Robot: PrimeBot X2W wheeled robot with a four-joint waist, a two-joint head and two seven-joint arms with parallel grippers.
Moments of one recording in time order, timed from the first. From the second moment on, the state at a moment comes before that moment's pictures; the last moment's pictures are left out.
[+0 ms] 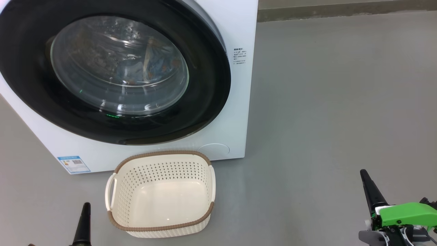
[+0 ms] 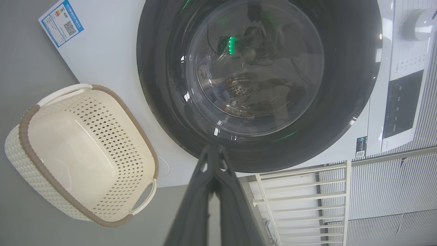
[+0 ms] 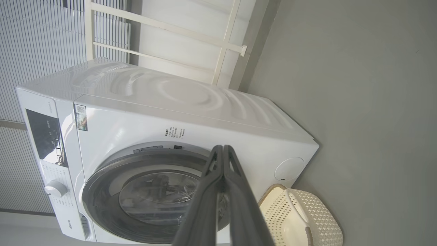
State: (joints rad) left arm -0.04 0.05 0.10 0.31 -1.35 -0.13 0.05; right arm -0.07 -0.07 -0.09 0.31 1.39 0.13 0.05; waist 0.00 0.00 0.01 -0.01
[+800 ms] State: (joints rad) left arm -0.07 0.04 0.09 0.28 -1.60 -0.13 0.11; right arm -0.07 -0.04 -0.13 0.27 1.60 0.13 0.11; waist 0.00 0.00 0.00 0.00
